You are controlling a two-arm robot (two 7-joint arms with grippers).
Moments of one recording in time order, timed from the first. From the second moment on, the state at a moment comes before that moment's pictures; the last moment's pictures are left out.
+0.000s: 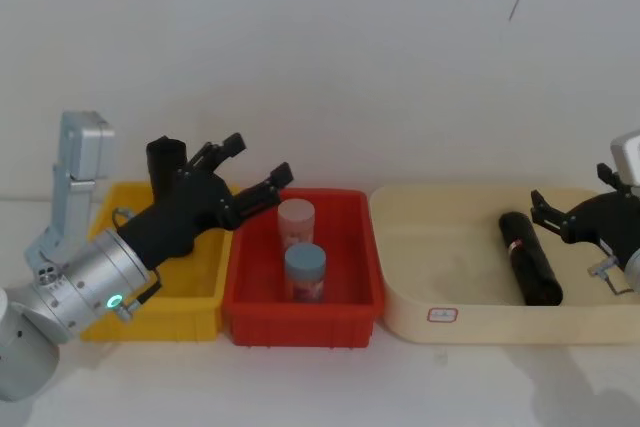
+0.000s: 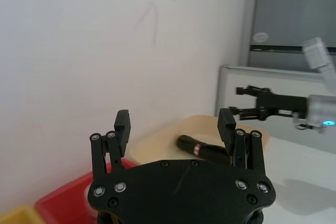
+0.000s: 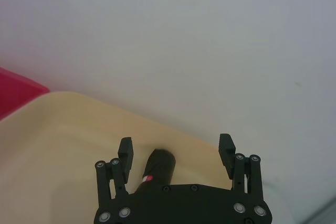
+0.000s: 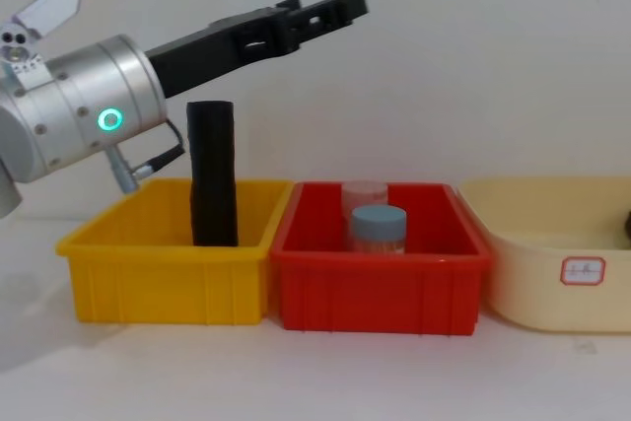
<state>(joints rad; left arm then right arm) -0.57 0.24 0.39 -1.25 -0.65 -0.13 -0.72 0.33 0.49 -0.14 -1.51 0.11 0.23 0.13</state>
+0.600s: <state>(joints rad) -0.50 0.29 0.32 -1.29 -0.60 -0.18 -0.54 0.37 0.47 -0.22 -1.54 0.10 0.20 0.24</state>
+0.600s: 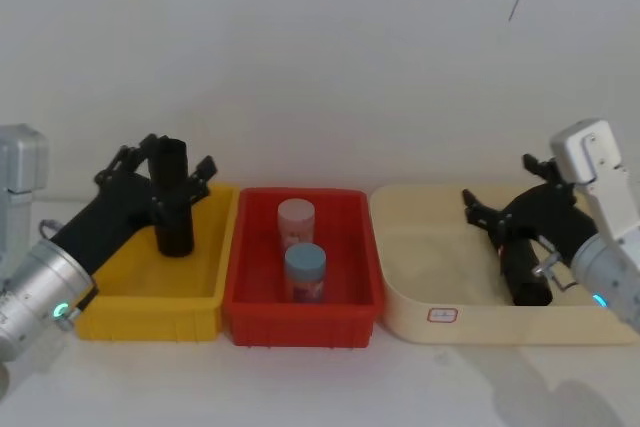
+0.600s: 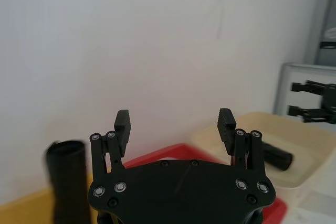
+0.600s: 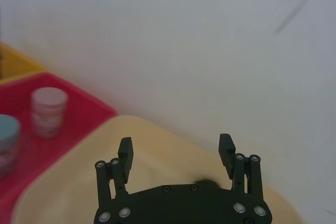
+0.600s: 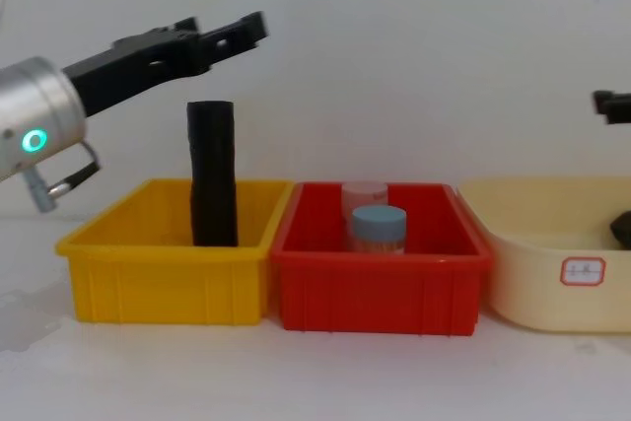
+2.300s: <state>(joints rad) -0.41 0.35 0.24 -1.30 -0.52 -0.18 -0.39 0.58 0.29 -0.45 -1.24 0.26 0.25 0.58</state>
